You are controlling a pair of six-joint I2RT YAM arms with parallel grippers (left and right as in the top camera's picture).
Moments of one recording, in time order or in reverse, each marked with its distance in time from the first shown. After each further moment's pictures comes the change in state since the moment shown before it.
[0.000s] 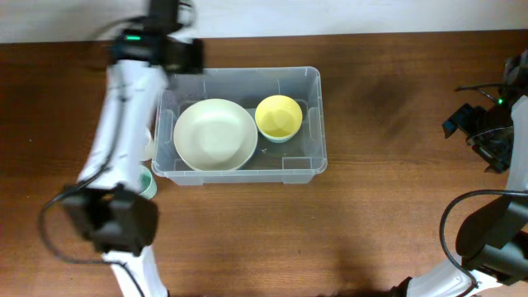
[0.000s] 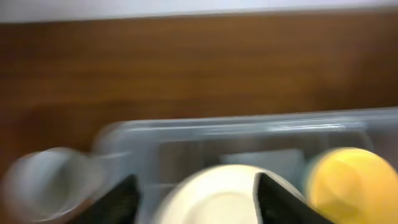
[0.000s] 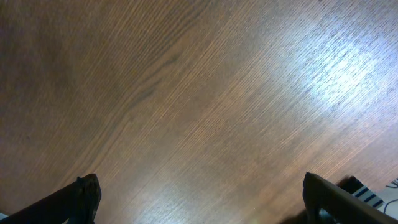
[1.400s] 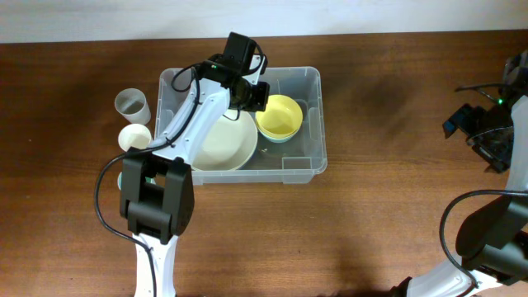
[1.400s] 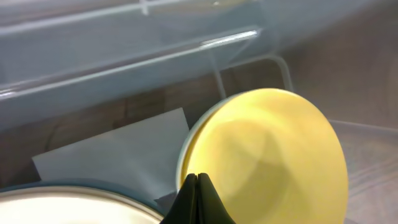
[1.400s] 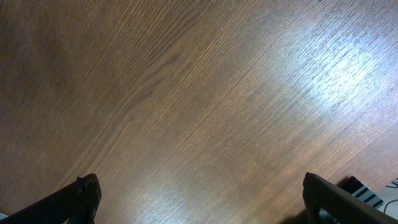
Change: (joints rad) left arm -0.248 0.164 -0.243 0.237 0.223 -0.061; right arm 0.000 0.000 0.000 0.000 0.000 0.000
